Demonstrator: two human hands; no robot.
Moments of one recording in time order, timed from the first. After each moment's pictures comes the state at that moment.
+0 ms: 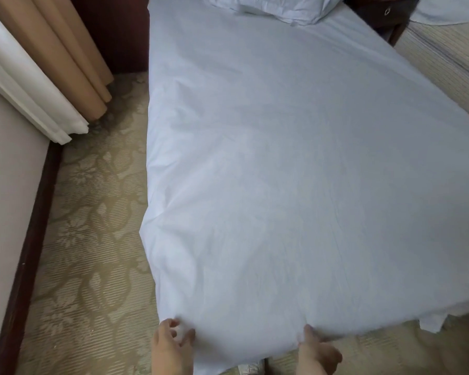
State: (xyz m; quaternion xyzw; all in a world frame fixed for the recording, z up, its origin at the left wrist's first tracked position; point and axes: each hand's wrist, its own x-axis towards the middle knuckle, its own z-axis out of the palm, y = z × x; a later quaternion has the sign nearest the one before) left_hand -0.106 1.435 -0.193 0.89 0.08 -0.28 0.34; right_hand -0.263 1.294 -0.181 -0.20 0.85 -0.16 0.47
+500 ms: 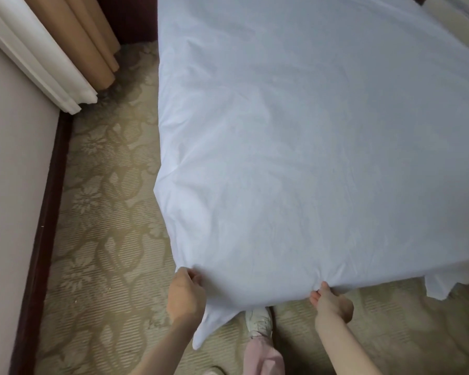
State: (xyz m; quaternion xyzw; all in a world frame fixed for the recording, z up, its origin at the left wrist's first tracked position) left_hand -0.104 1.455 -0.198 0.94 -0.04 -0.25 0.24; right_hand -0.289 1.302 -0.204 -0.20 0.80 -0.27 0.50
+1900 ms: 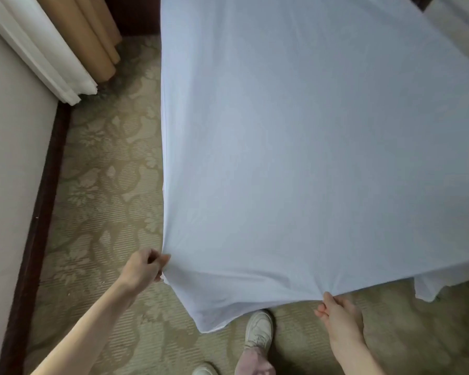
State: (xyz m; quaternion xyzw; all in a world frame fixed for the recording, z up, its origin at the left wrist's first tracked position) left_hand -0.017 1.498 -0.171 0.86 -0.08 -0.39 0.32; right_hand -0.328 1.318 -0.177 -0.32 0.73 -0.21 0.56
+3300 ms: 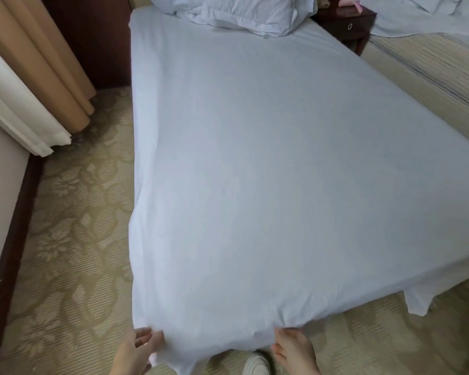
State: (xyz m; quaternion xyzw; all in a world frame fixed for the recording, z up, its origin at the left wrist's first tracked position) left_hand -0.076 1.501 -0.212 0.83 0.06 -0.40 0.37; right_hand -0.312 1.331 -0.233 -0.21 0.68 -0.16 0.68
